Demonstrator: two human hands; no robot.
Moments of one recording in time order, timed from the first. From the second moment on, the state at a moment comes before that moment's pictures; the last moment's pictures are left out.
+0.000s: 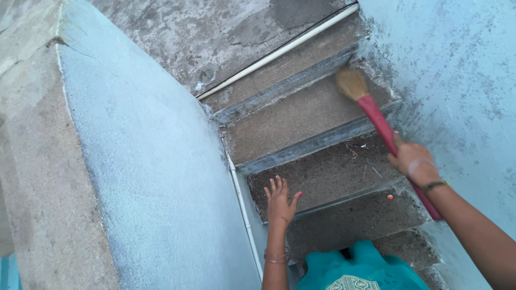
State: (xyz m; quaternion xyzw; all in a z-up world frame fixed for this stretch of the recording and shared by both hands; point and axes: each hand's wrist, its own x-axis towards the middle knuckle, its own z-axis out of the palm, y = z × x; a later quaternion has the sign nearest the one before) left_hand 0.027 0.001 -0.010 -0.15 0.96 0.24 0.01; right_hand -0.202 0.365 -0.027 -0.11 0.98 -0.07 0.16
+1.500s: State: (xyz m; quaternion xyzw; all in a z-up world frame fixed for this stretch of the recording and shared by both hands) left_hand 0.178 -0.096 0.061 -0.26 0.93 -0.24 -0.09; right_hand -0.140 0.417 -0.143 -0.16 0.98 -0.08 0.06
